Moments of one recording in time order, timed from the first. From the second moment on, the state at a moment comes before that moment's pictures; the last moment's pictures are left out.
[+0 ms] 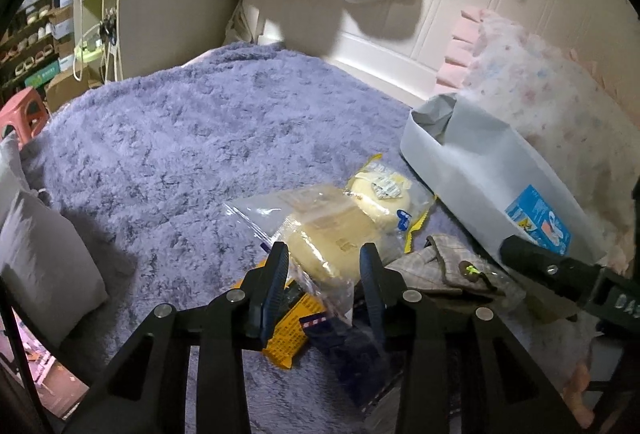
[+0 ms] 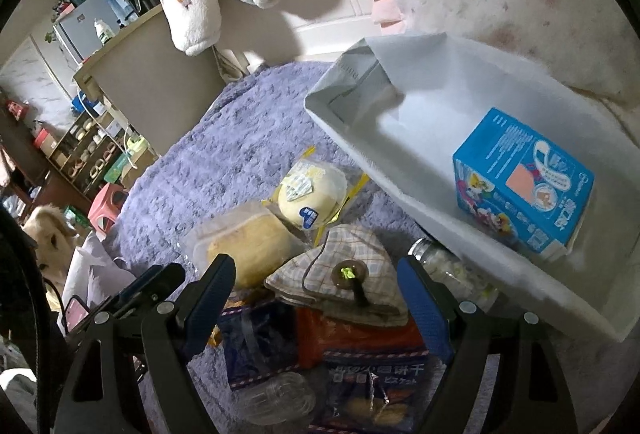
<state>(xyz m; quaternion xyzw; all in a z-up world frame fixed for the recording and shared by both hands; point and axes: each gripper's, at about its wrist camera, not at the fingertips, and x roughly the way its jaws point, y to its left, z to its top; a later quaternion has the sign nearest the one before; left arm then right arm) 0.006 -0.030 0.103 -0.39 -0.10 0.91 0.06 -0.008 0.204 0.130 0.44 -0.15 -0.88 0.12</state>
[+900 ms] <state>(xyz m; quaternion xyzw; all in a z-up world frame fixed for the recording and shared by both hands) 0.002 0.010 0.079 -0.40 -0.04 0.91 0.09 -0.034 0.218 0.073 0.51 -0.20 -0.83 0.13</state>
